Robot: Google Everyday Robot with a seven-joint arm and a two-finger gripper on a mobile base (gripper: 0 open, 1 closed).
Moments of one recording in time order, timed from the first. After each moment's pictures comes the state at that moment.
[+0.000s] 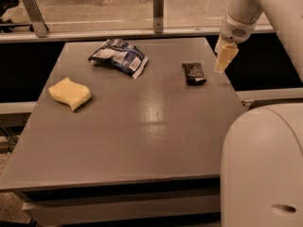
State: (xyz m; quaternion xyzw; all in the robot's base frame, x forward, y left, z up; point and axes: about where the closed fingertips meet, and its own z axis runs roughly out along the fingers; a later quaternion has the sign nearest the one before) arm 0.703 -0.236 0.888 -0.63 0.76 -0.05 0.13
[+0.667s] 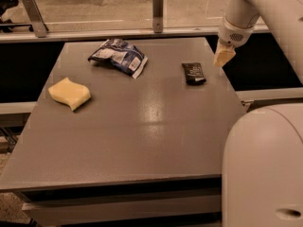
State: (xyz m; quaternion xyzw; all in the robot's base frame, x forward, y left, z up) arm 0.703 -0.237 0.876 -0.63 0.76 -0.06 0.12
